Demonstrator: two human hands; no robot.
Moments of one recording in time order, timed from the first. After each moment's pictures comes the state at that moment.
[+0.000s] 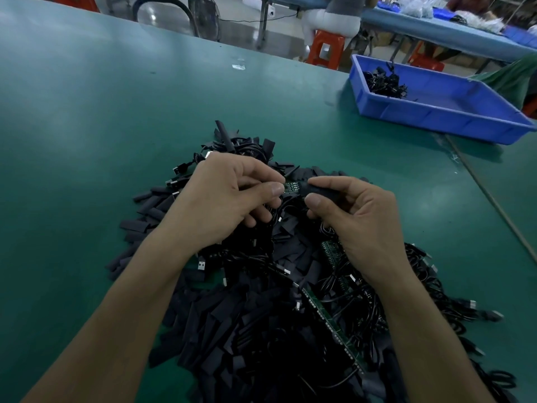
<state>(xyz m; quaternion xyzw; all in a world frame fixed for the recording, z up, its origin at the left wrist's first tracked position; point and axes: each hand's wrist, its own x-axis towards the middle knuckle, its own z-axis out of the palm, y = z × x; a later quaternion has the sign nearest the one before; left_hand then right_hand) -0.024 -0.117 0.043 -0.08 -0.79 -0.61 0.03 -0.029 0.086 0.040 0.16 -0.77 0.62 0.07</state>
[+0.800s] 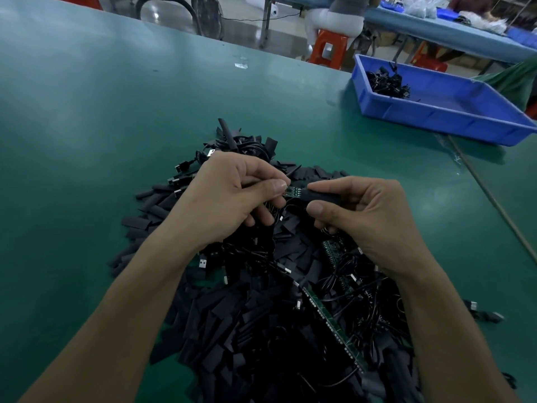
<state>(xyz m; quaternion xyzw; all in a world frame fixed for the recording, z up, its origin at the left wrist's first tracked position) -0.022 -0.116 0.046 -0.08 -0.78 -0.61 0.02 -0.035 0.100 0.051 0.21 -0.76 0.61 -0.03</state>
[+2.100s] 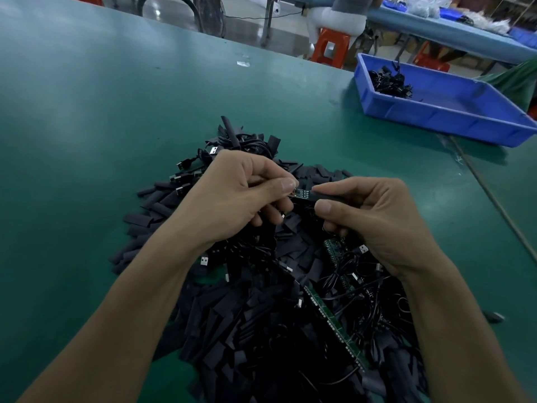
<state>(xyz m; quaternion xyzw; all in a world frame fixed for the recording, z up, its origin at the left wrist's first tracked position) -0.017 -0.110 0.052 -0.08 -0.77 -0.64 0.00 -0.034 0.102 0.059 0.17 -0.74 0.65 -0.09</state>
